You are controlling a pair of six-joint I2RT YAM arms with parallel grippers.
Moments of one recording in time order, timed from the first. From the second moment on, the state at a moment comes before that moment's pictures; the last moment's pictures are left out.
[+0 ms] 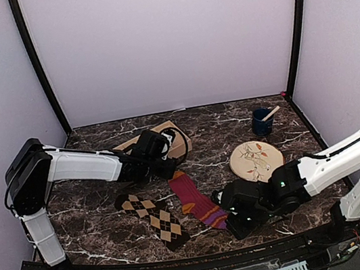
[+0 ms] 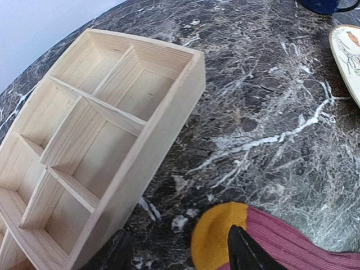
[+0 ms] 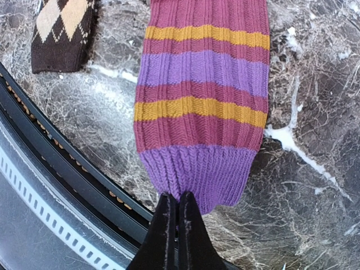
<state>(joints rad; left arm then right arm) -0.85 1.87 1.15 -0.06 -0.32 -0.12 1.37 1.44 0.83 -0.50 0.16 0.71</state>
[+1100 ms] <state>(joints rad) -0.86 1.50 0.79 0.03 -0.16 -0.35 1.33 1.67 1.31 -0.84 0.33 0.54</state>
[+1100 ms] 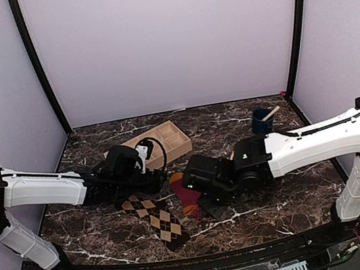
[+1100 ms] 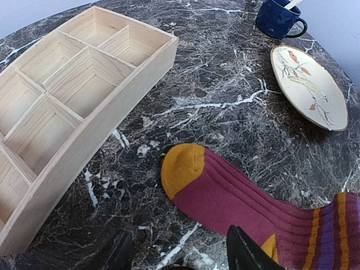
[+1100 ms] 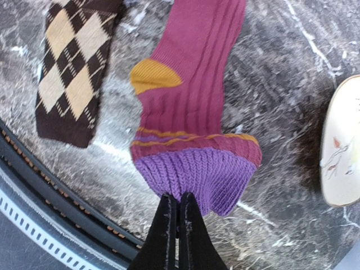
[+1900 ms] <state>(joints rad) -0.88 1.43 0.69 0.07 -0.20 -0.45 1.16 1.90 1.56 -0.83 0.34 0.24</state>
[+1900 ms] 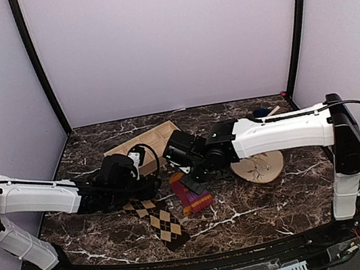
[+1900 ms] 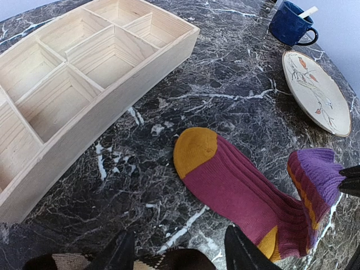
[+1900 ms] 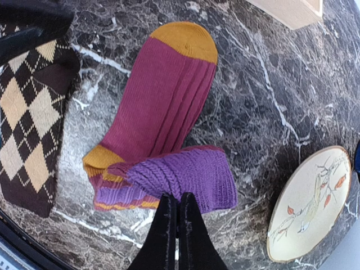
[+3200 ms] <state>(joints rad) -0.88 1.31 0.57 0.11 -0.24 -0.56 1.07 2.18 1.84 -0.83 0.33 0.13</state>
